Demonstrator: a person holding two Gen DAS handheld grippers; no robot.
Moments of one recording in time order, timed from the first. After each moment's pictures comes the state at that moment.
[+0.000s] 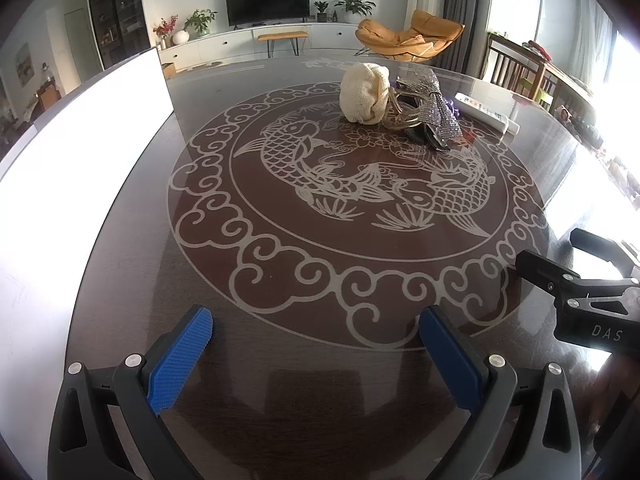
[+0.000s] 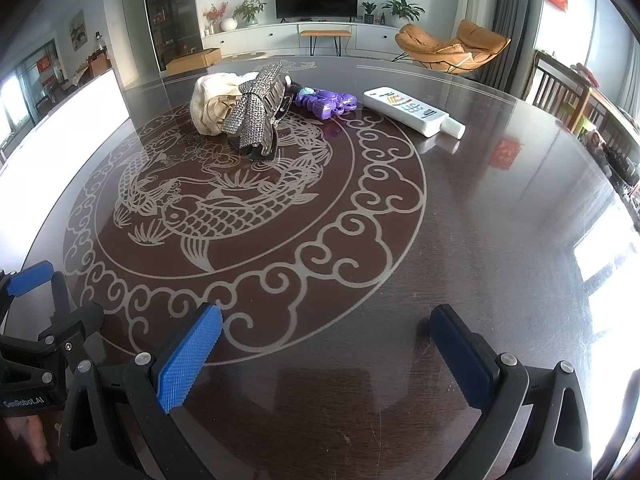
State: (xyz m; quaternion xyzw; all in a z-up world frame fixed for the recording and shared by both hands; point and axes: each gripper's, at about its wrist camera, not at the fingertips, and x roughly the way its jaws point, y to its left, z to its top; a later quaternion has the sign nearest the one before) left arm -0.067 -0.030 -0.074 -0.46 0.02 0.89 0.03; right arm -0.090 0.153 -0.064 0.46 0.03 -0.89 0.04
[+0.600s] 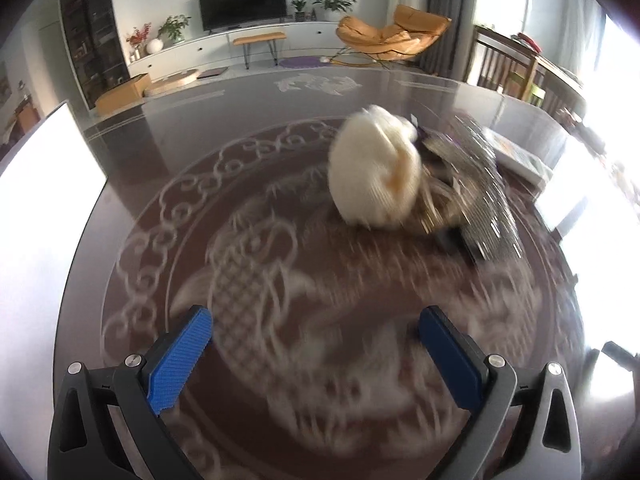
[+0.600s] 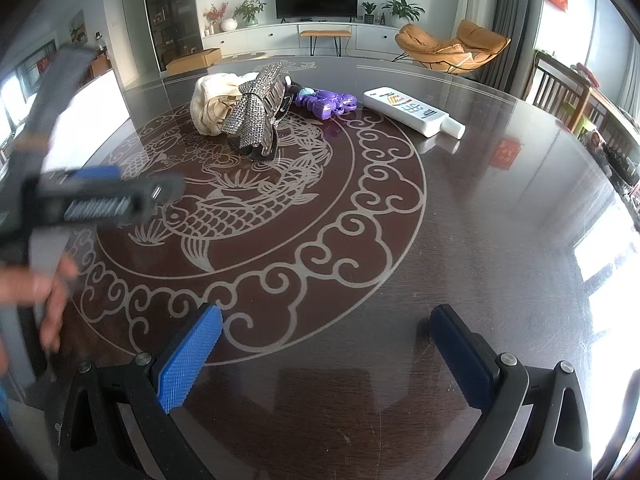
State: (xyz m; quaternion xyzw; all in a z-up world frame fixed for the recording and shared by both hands) left arm -0.199 -0.009 -0.072 -0.46 0.03 0.88 0.06; right arm -0.090 0.152 -0.064 0.46 0.03 -0.89 0.04
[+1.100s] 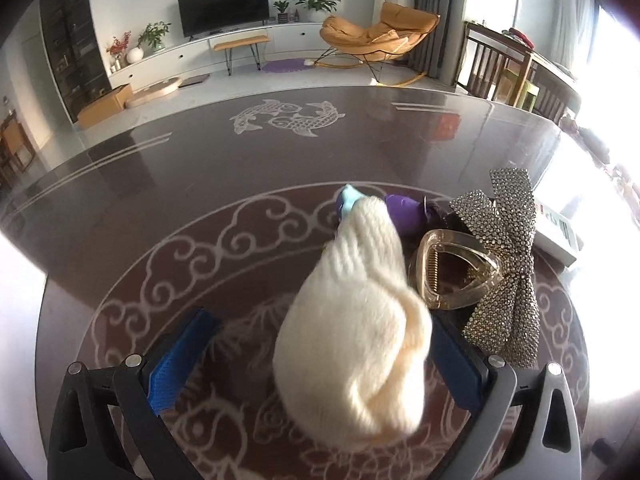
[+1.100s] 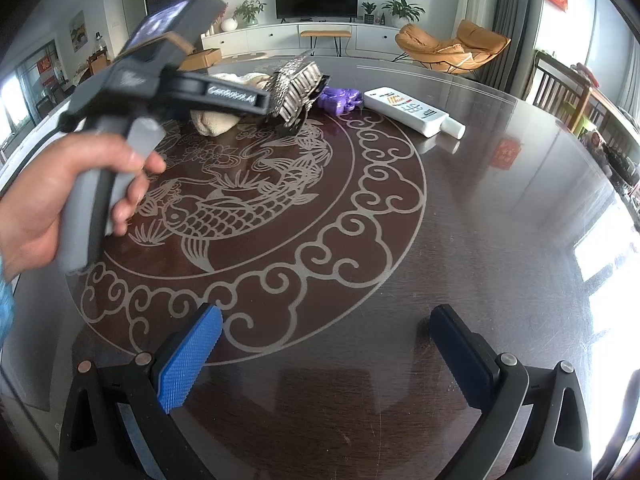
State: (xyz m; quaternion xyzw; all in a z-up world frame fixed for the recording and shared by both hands) left arm -0.286 0.028 -0.072 -0.46 0.05 0.88 0.09; right arm -0.090 0.152 -0.064 0.46 0.03 -0.89 0.04
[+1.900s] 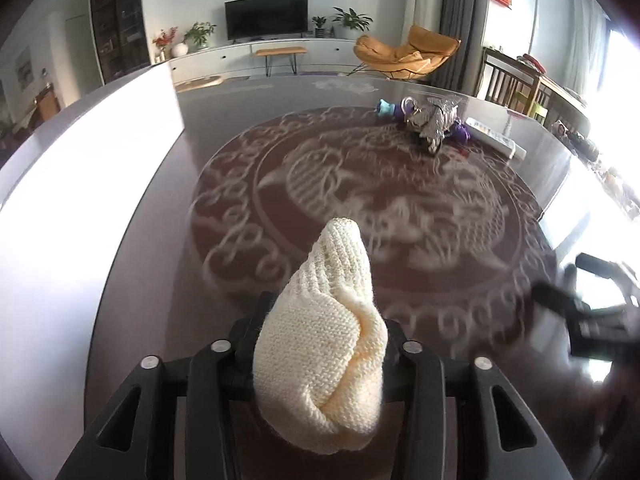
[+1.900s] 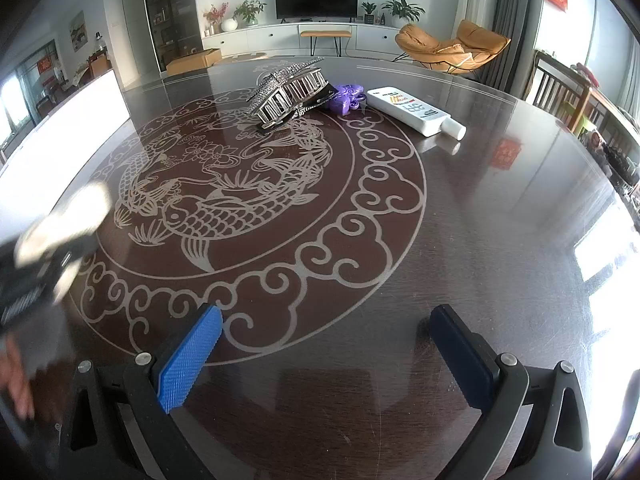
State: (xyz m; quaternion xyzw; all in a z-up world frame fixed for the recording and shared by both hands) left arm -0.068 -0.066 -0.062 -0.43 0.01 0.90 0.04; right arm -0.091 0.152 -0.064 0.46 0.03 -0.89 0.04
